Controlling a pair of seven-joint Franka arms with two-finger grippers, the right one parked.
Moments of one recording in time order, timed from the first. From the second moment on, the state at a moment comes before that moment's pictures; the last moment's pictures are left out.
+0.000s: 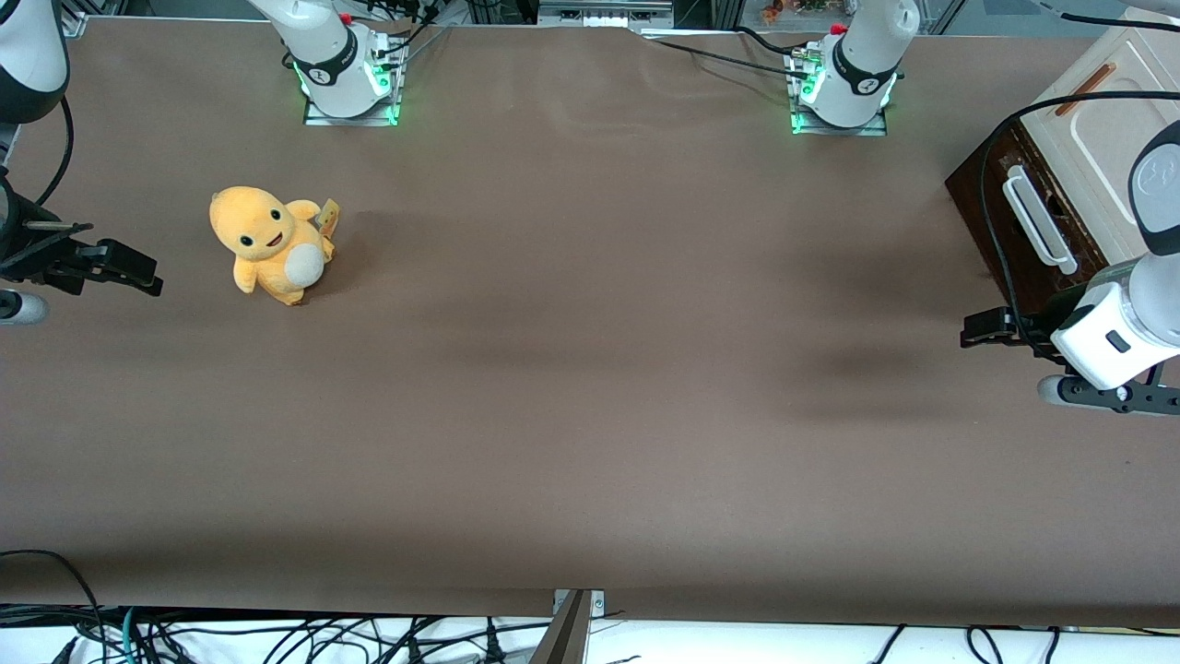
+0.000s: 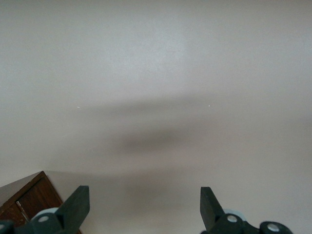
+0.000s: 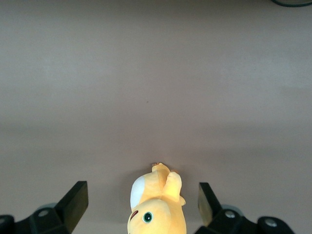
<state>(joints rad) -0.05 0.41 0.08 -1.28 -0.07 1.57 0.11</state>
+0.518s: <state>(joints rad) -0.05 0.41 0.08 -1.28 -0.06 1.57 0.11</state>
